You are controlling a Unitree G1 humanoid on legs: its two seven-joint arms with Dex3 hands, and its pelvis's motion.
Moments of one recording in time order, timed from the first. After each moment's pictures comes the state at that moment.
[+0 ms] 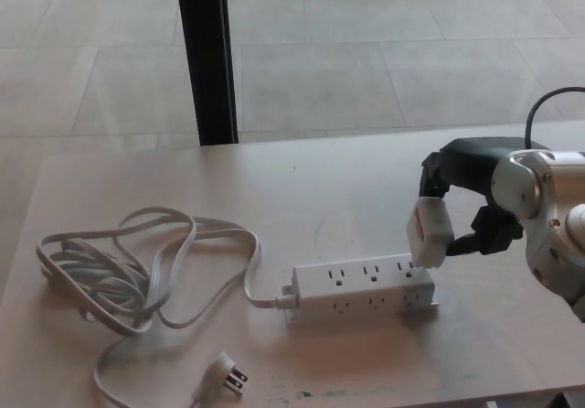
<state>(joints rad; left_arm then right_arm) 0.10 0.64 0.45 1.13 -0.20 -0.23 -0.28 -0.87 -0.50 0.55 0.36 -0.79 0.38 0.63</state>
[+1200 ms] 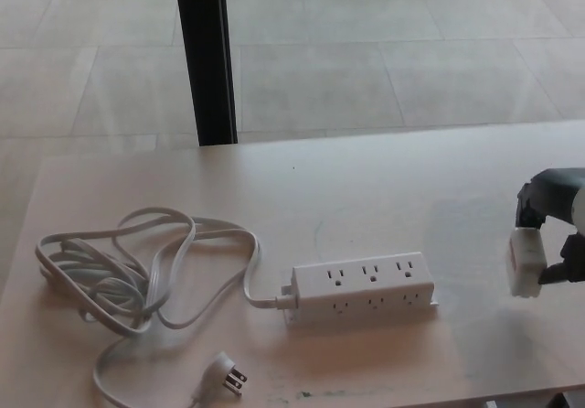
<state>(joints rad) 0.14 0.64 0.47 1.10 -0.22 -0.23 -0.29 -0.81 -0.62 0.55 0.54 -0.82 0.34 0.57</state>
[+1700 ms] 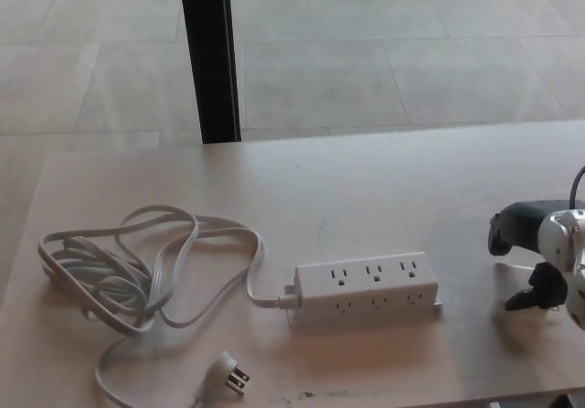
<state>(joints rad) 0.14 0.64 0.47 1.10 -0.22 -0.22 -0.29 -0.80 -0.56 0.59 0.61 -0.82 0.34 0.55</state>
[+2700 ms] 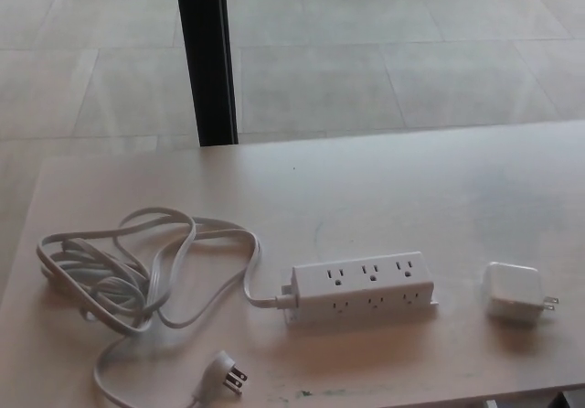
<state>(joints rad) 0.16 0.63 0.48 1.09 -0.22 -0.22 -0.30 -0.62 -0.83 0.05 0.27 -0.64 0.30 0.66</state>
